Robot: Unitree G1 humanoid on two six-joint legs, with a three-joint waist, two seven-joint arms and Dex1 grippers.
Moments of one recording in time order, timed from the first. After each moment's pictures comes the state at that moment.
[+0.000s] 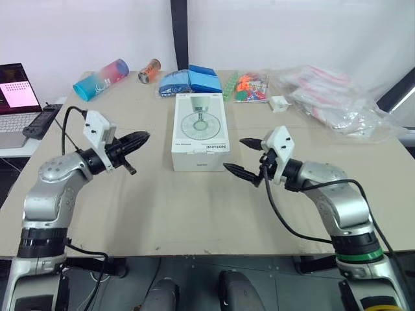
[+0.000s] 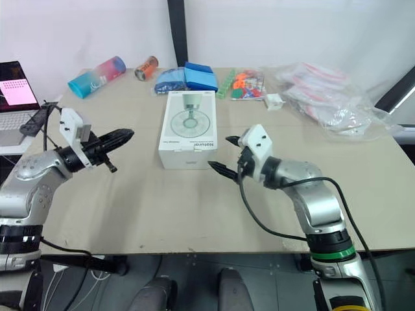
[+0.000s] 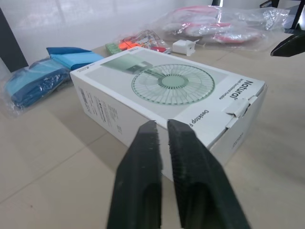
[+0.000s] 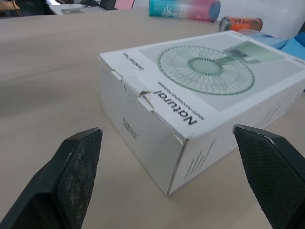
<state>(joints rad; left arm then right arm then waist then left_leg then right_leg) -0.47 0.60 0.15 -0.02 -0.46 0.37 -0.81 -0.45 -0.55 0.05 -0.18 0.32 0.45 0.77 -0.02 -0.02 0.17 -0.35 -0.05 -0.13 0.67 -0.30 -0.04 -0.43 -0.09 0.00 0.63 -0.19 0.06</state>
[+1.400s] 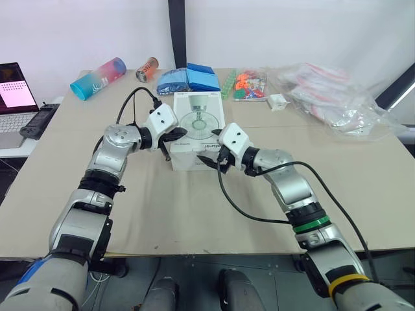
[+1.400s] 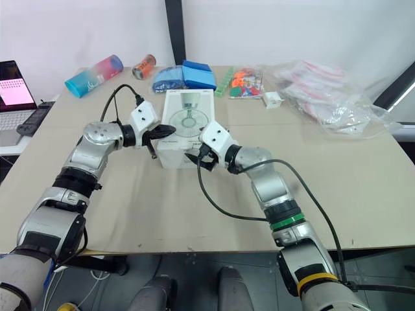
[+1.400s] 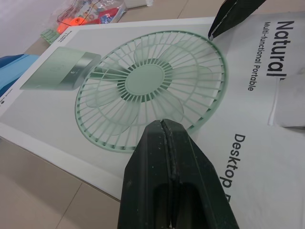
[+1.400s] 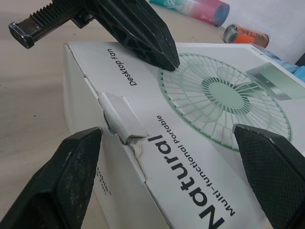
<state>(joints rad) -0.98 0.40 -0.16 0.74 0.00 -0.06 -0.93 -0.72 -0.34 0.24 0.24 0.00 0.17 0.69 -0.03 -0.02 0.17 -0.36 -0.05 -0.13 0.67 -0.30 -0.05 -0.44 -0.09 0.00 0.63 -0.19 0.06</state>
